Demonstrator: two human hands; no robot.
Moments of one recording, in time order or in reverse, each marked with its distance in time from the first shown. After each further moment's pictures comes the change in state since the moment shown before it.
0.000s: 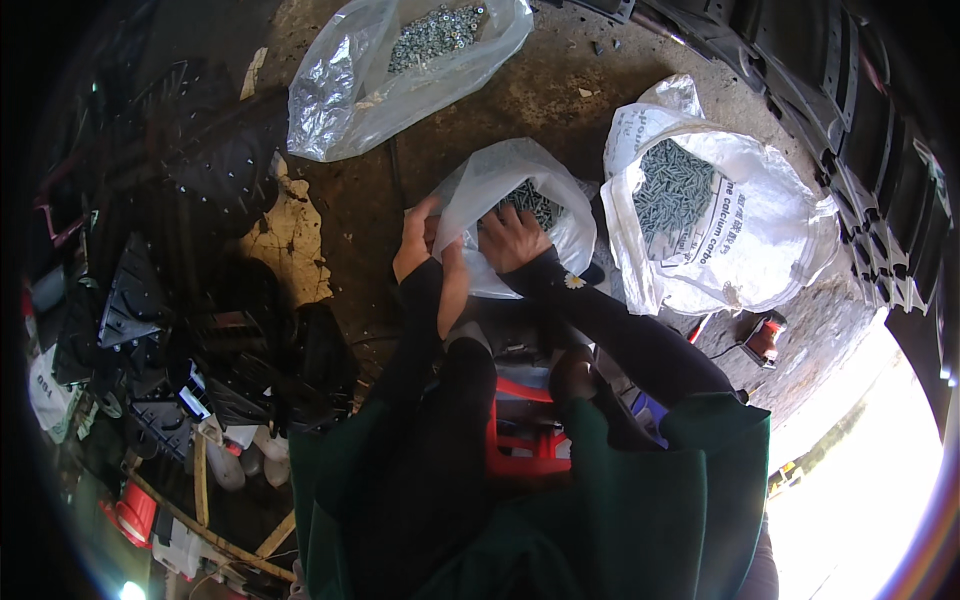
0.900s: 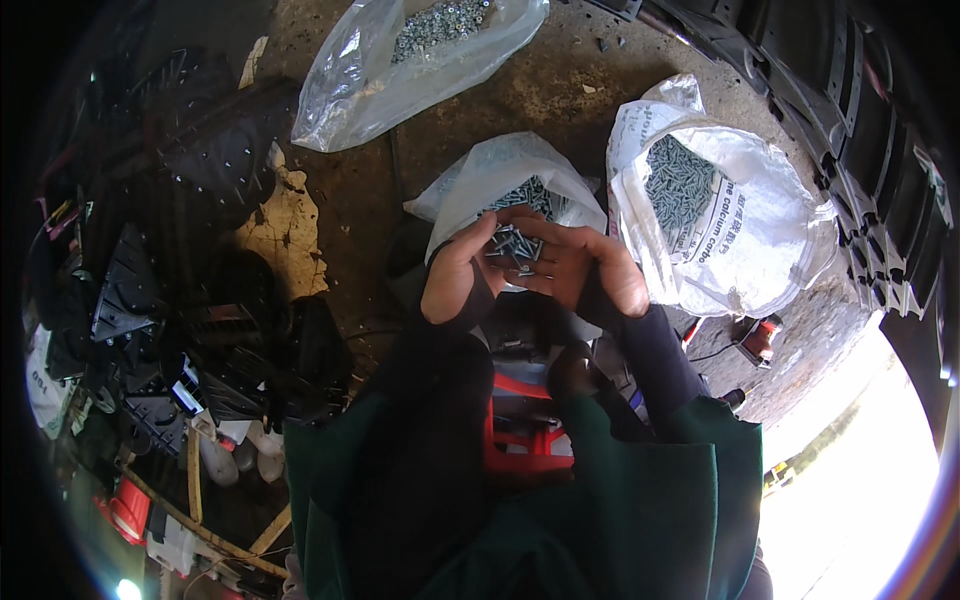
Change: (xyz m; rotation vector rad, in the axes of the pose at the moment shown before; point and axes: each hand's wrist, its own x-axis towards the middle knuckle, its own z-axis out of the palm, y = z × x) left_hand -0.002 0.026 0.017 -1.095 -0.497 -0.557; right_hand -0.026 0.014 -0.132 2.453 -0.172 0.681
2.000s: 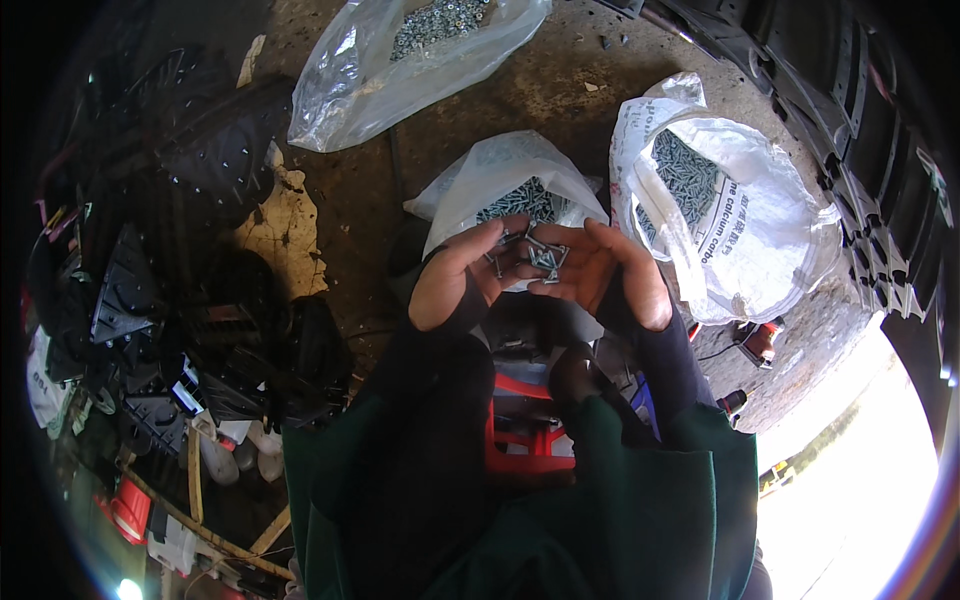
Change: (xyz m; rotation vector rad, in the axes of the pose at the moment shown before) left_hand -0.012 0.009 0.019 -0.056 0.257 -0.003; right_hand -0.014 -0.016 0.009 -0.005 0.205 0.026
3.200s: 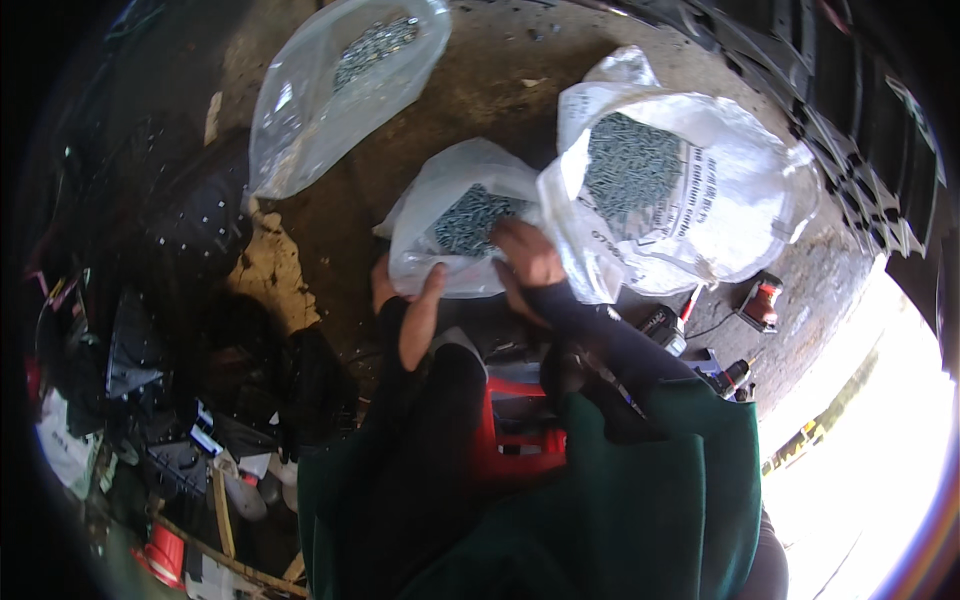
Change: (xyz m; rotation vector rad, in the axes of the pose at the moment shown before) left_hand 0.010 -0.023 -0.076 0.892 0.241 0.542; right_hand 0.039 0.061 -0.046 -1.604 0.264 -0.953
